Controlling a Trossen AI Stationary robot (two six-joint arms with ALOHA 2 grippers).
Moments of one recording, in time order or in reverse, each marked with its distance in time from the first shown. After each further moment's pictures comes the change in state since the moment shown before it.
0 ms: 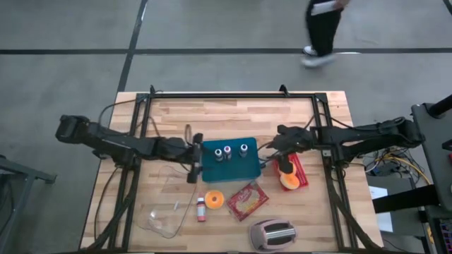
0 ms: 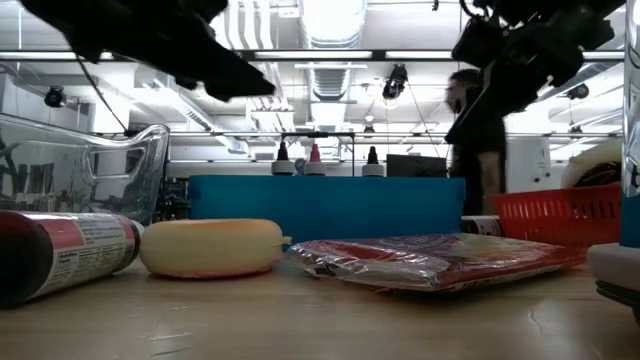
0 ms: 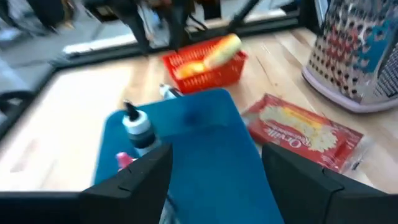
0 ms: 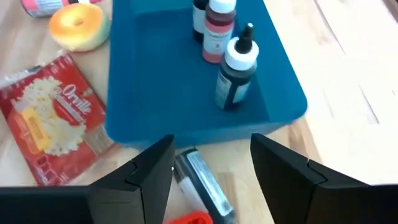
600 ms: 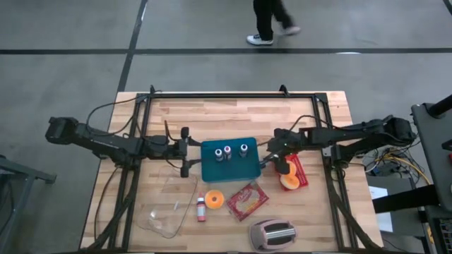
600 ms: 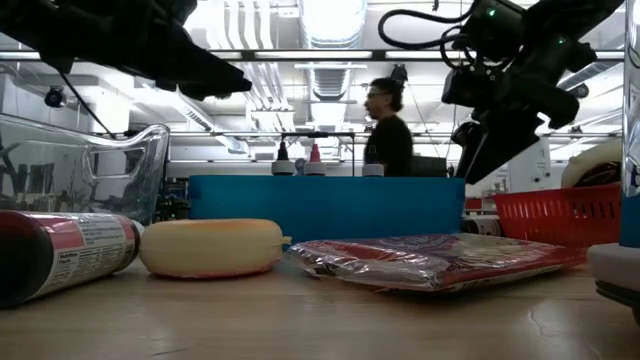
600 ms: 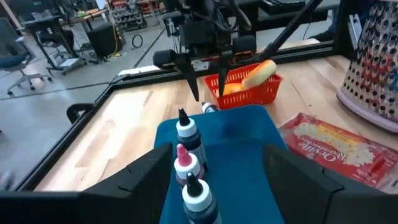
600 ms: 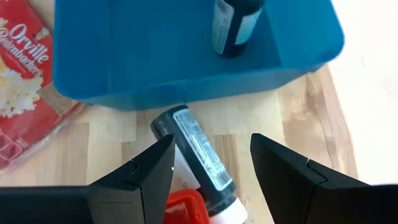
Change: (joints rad) left arm 0.006 -0.202 -0.172 0.115 -0.127 0.020; right arm -0.047 0.169 -0.006 -0.023 -0.029 -0.019
